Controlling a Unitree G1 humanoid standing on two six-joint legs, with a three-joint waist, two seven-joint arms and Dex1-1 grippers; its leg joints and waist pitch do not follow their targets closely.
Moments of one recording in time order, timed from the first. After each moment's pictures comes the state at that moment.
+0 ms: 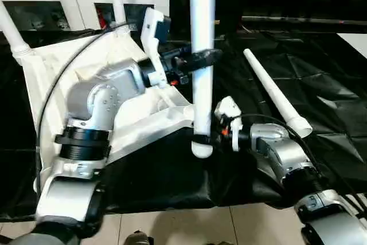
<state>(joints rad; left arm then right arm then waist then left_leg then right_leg) -0.82 0.21 0.04 0.18 -0.59 0.75 -0.72 -0.58 -0.24 0.19 0.64 0.24 0.16 1.03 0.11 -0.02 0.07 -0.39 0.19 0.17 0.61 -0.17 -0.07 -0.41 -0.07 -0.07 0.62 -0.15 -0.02</state>
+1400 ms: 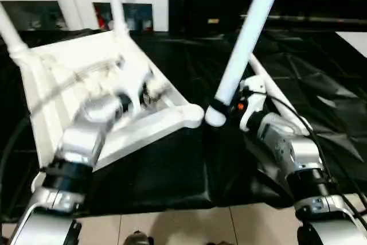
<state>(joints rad) -0.56 0.40 -0.18 0.27 -0.15 0.34 -0.65 -0.56 -0.20 0.00 0.47 0.28 0.27 0.62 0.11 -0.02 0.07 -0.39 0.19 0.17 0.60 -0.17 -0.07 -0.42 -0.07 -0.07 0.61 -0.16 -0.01</state>
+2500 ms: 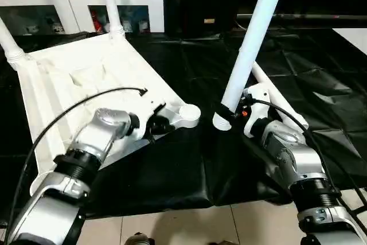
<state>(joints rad) -0.67 0.39 -0.28 0.55 -0.08 0.46 -0.87 -0.48 -0.21 0.00 0.43 0.24 0.23 0.60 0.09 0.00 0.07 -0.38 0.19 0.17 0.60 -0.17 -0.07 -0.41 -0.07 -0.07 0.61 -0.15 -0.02</state>
